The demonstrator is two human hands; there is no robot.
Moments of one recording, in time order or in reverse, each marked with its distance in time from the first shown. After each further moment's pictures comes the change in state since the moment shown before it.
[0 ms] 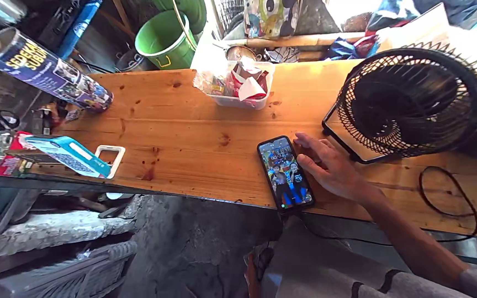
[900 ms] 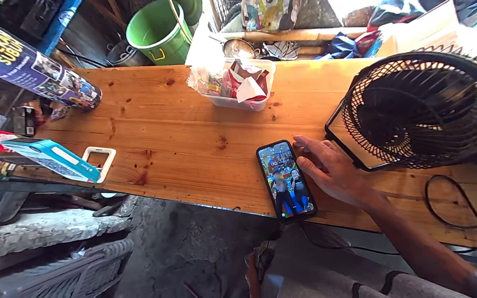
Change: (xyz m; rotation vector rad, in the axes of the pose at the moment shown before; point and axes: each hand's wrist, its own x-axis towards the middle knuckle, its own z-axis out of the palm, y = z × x) left_hand -0.002 -0.002 0.010 0.087 -0.021 -0.007; right_hand 0.010 0.005 0.001 -0.108 0.031 -0.050
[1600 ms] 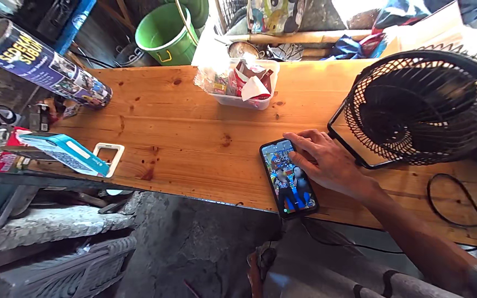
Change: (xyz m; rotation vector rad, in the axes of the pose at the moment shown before) left_hand 0.003 -0.009 0.003 -0.020 0.019 -0.006; right_hand 0.017 -0.013 0.000 -0.154 -0.053 -0.023
